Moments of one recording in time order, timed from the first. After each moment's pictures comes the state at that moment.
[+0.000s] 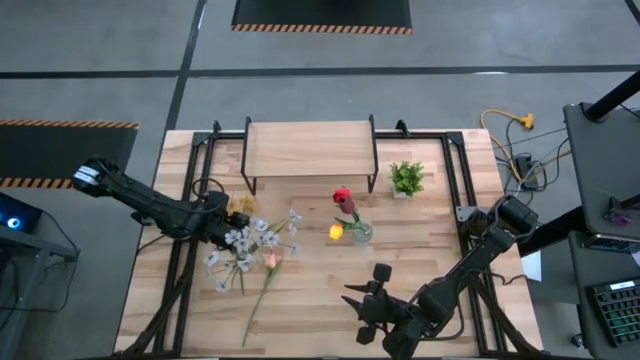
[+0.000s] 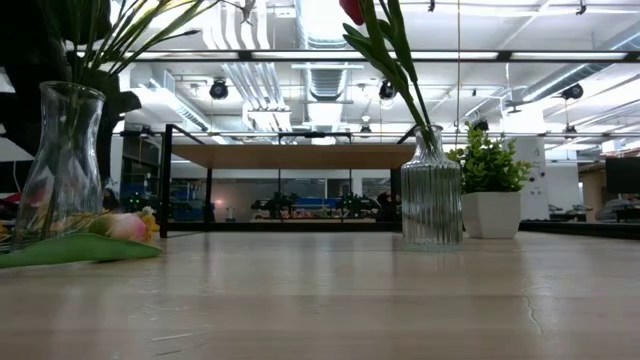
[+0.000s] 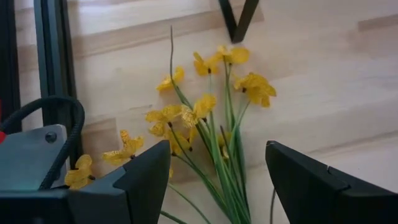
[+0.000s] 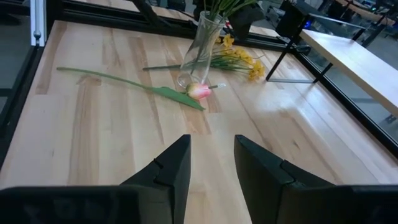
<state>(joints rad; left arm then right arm) -0.36 1.07 0.67 -1.16 -0.49 -1.75 0.78 1.85 1.33 -0.33 1.01 0.52</state>
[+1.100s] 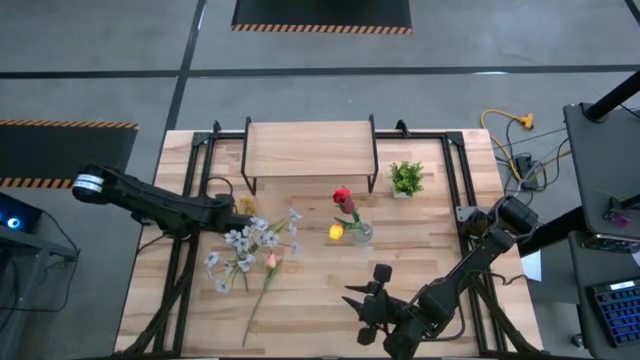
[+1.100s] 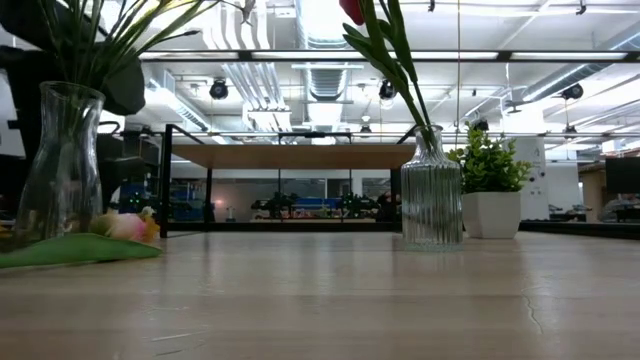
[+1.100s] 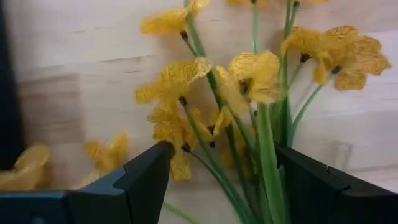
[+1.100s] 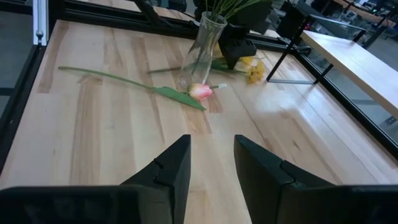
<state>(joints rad) -0.12 1.14 0.45 -0.81 -0.29 -1.59 0.79 1.85 1.33 -0.33 1.01 0.52</state>
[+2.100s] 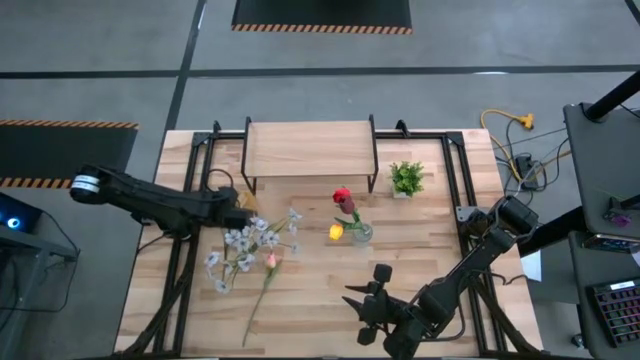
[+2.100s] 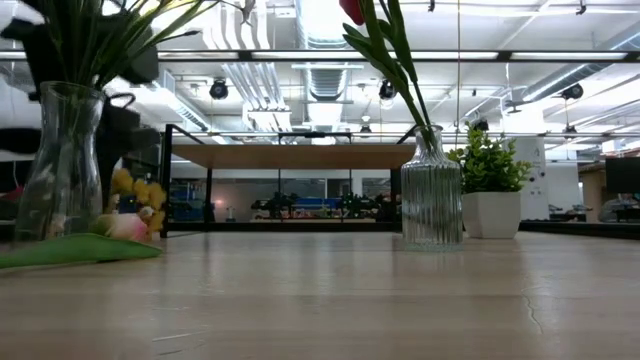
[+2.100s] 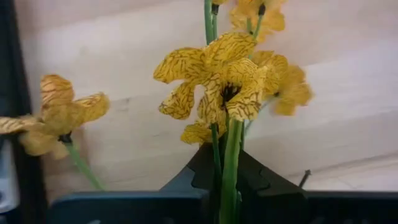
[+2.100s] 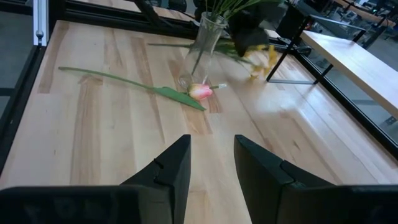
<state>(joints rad) -0.09 1.11 0.57 -0.92 -0.37 -1.48 0.79 1.85 1.33 -0.33 1.01 0.52</state>
